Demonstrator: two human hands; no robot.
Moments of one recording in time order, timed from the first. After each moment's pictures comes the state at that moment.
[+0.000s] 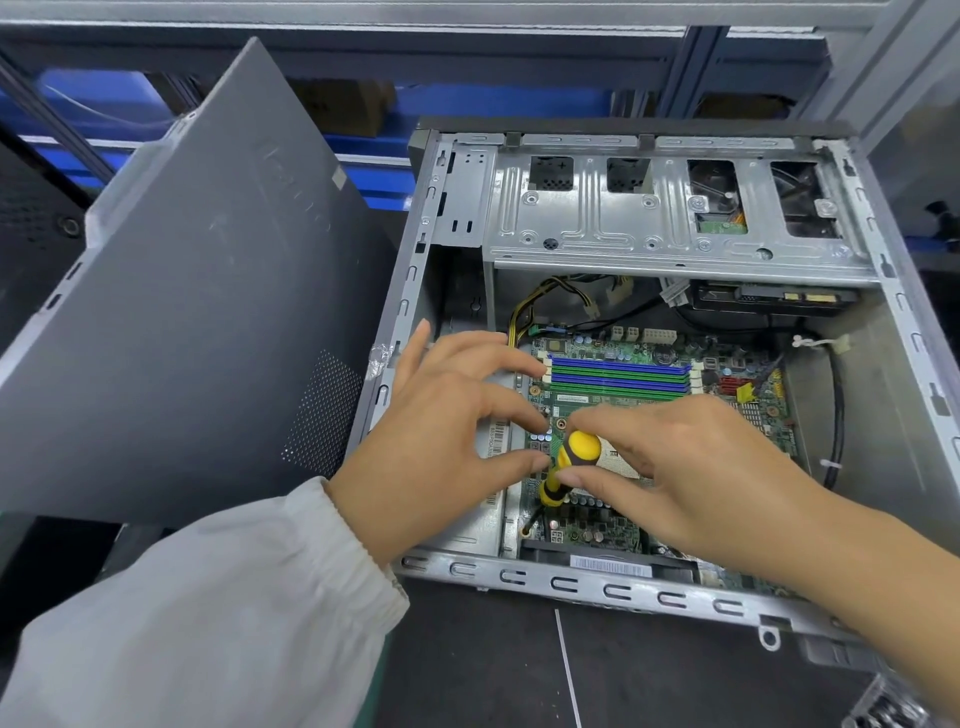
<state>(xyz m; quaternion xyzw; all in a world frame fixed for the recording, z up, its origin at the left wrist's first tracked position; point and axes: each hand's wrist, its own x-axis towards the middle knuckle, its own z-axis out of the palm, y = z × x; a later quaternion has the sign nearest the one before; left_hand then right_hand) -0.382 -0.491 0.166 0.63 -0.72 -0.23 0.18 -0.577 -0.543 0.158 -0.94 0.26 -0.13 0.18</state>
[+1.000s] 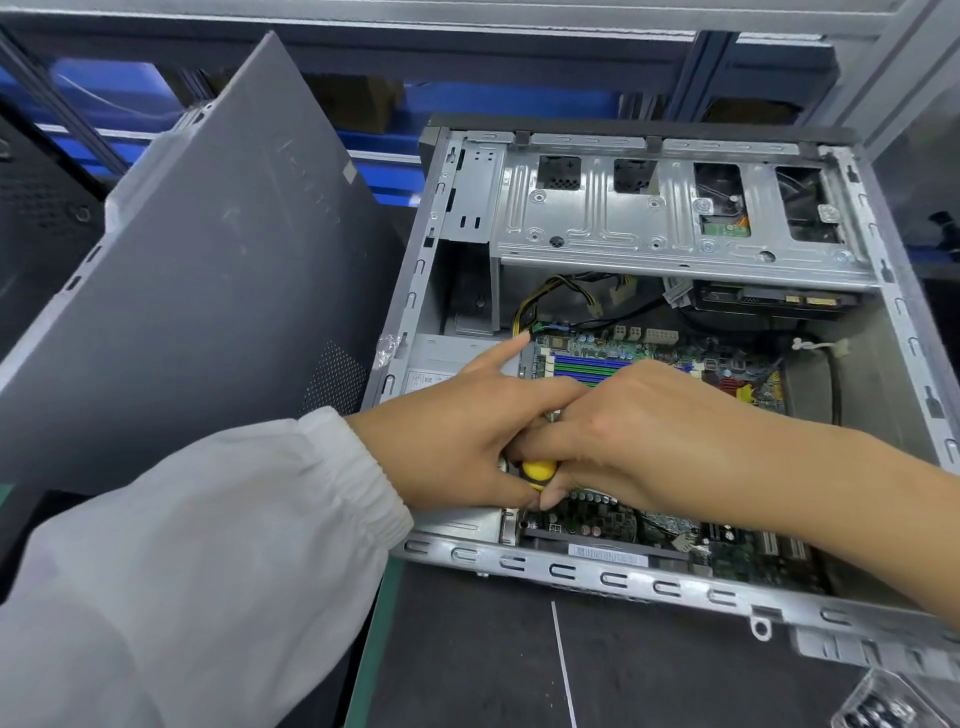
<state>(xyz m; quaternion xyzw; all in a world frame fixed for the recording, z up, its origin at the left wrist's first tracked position) -0.384 -0.509 0.176 0.47 -0.80 -0.35 0.06 -0.552 -0.561 0.176 -0.98 0.10 0.00 0.15</state>
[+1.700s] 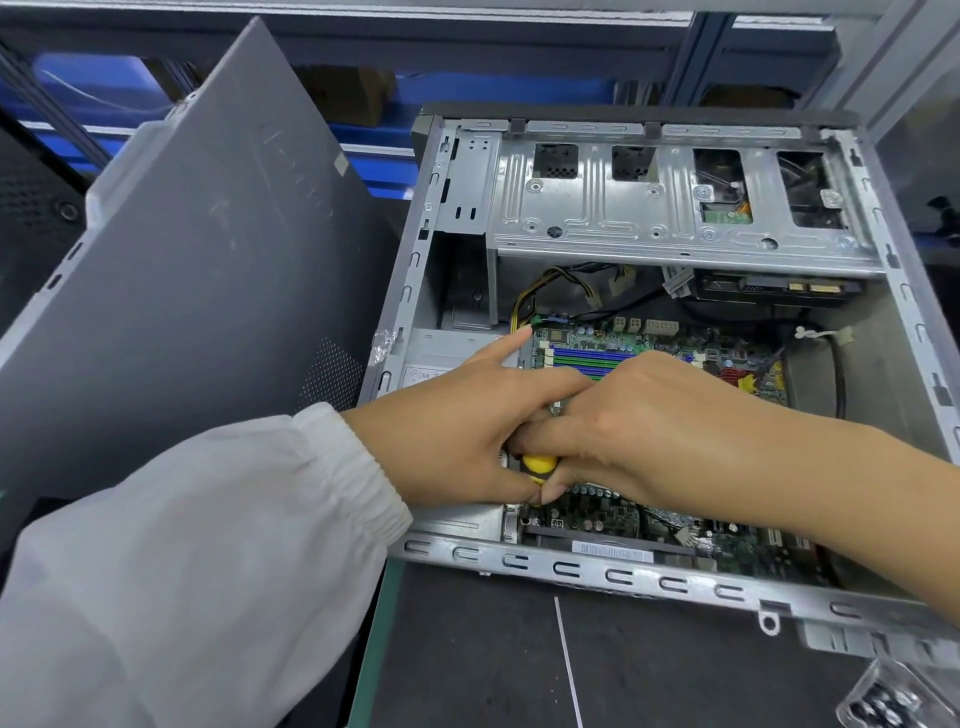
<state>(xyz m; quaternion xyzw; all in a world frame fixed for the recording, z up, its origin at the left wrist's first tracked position) -0.385 -0.511 0.177 0.47 -0.80 -0.37 0.06 -0.553 -0.561 0.177 -0.99 0.09 -0.01 0.11</state>
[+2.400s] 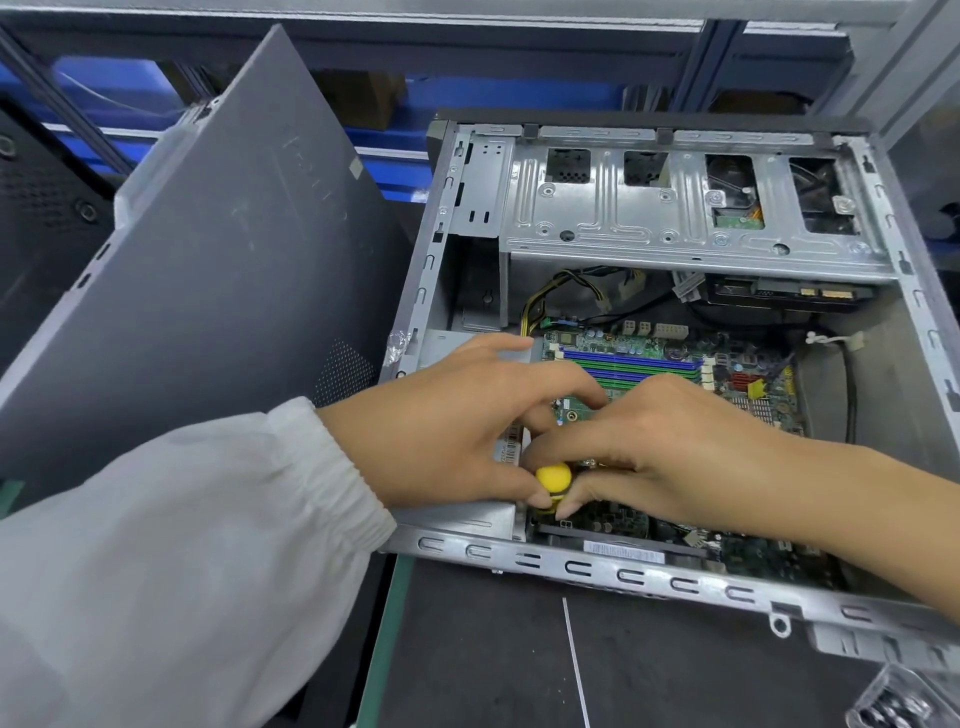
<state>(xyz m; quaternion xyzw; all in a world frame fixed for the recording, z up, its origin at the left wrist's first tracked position) -0.371 -0.505 0.189 0.48 -0.81 -0.34 0.06 -0.559 -0.555 0.166 -0.96 0.12 -0.04 0.26</state>
